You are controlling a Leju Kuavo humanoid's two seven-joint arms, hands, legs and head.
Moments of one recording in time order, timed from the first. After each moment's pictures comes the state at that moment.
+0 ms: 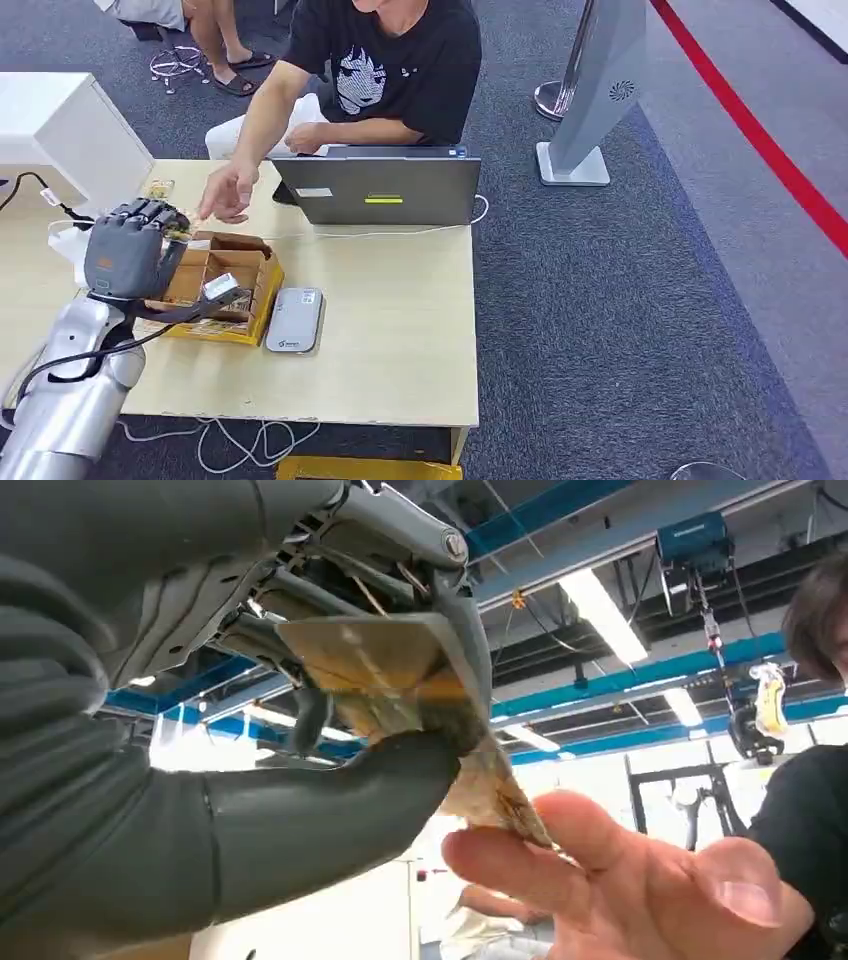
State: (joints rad) left arm -0.39 0.35 0.01 -1.22 -1.16 0.59 -0.34; right arm -0.13 -0.16 0.85 -0.23 -0.29 0.50 -0.48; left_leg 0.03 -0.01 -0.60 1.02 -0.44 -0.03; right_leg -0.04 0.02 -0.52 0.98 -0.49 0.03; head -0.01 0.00
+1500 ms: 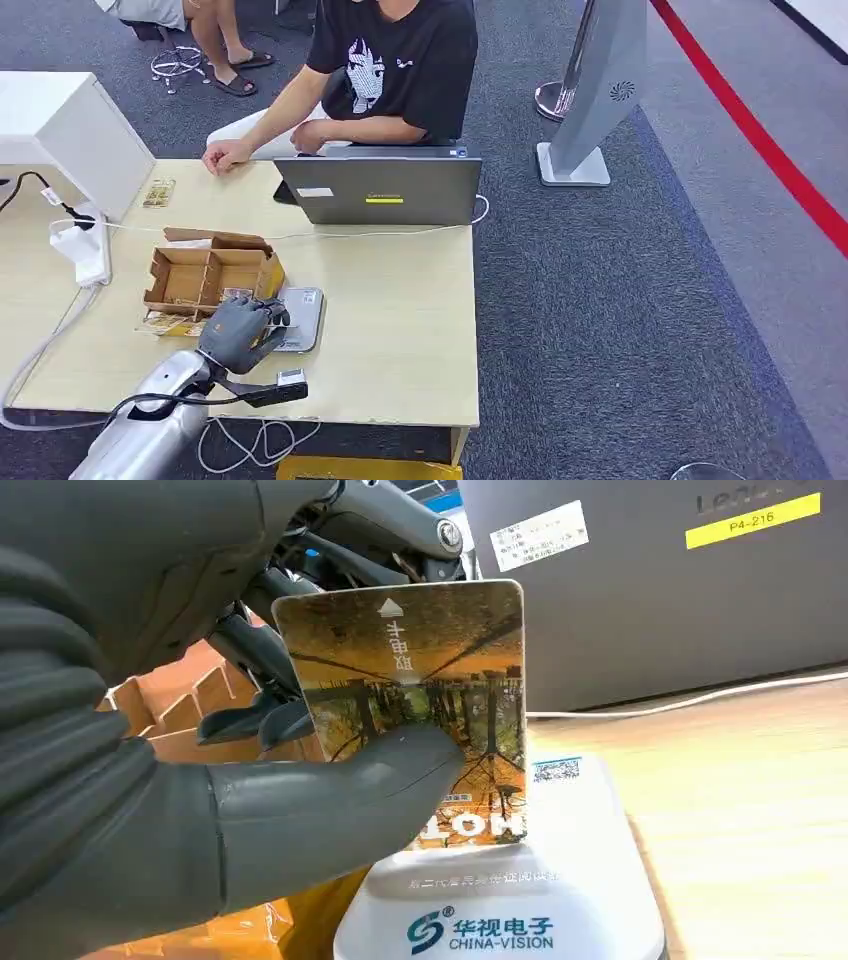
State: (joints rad) left arm -0.35 0.28 -0.26 -0.95 -1.03 0.36 -0.48; right arm -0.13 -0.17 0.85 -0.23 -0.27 0.52 -0.49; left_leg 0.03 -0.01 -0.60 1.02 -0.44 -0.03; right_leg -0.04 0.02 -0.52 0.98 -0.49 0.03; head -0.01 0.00
